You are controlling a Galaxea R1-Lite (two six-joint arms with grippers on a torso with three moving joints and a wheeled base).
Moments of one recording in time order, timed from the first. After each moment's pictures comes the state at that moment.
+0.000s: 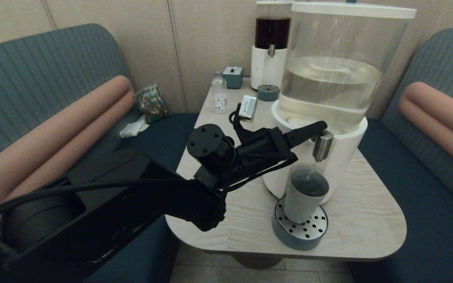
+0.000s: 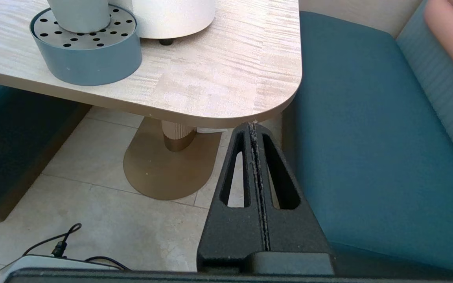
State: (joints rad) left arm -0.71 2.34 -1.40 -1.53 -0.65 -1.01; right arm 0.00 0.00 -0.01 0.04 0.04 -0.11
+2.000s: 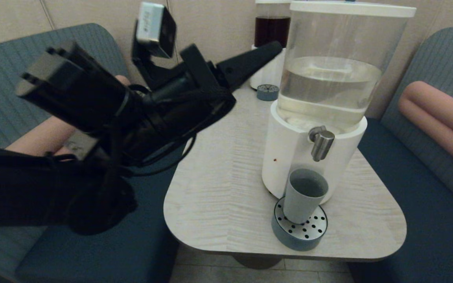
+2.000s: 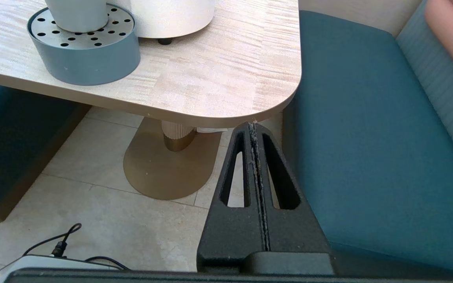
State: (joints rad) left arm -0.63 1.75 -1.02 -1.37 -0.58 -0.88; right arm 0.00 0.00 -0.01 0.04 0.04 -0.11
